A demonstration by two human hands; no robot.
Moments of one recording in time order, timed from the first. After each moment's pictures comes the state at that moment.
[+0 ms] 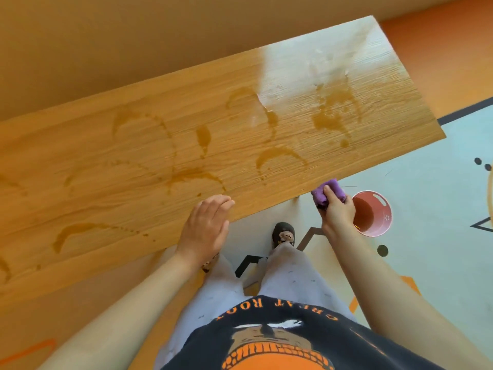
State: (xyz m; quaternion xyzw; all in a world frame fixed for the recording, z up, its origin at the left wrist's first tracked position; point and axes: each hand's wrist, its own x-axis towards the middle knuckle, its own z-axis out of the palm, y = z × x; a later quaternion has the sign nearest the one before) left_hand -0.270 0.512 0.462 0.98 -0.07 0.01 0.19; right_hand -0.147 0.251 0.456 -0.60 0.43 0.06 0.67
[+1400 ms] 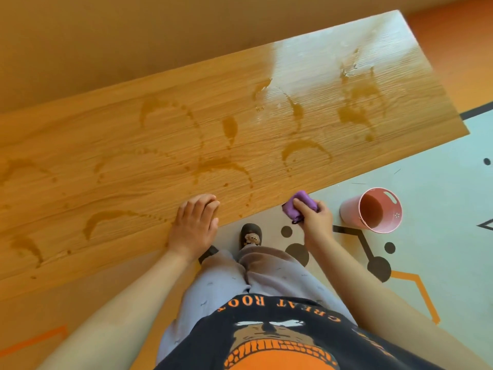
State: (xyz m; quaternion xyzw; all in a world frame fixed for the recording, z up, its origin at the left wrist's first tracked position) left_hand -0.316 0.583 0.435 0.99 -0.02 0.02 0.14; right_hand -0.217 0.336 0.469 -0.69 0.34 0.18 0.61
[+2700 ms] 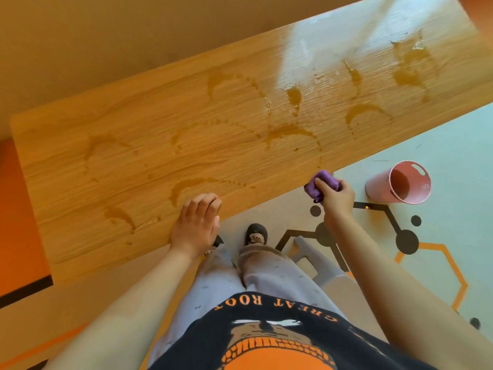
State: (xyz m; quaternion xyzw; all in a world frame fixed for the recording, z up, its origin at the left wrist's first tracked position) left_hand -0.427 0.734 0.429 0.99 -0.07 0.00 0.10; right_hand -0.301 0.457 0.477 -0.74 0.34 0.10 0.57
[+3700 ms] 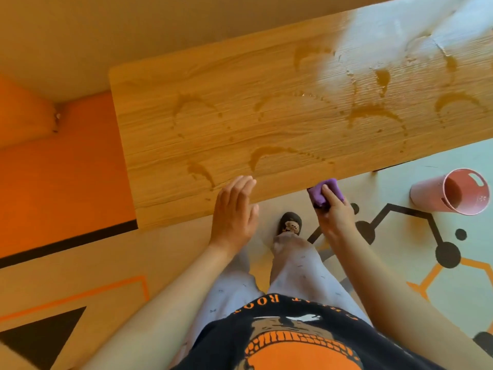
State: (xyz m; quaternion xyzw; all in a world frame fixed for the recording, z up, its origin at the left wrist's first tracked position) left_hand -0.506 0.780 0.458 0.96 0.05 0.07 0.27; right_hand -0.404 0.578 0.439 -0.52 0.33 0.19 0.77
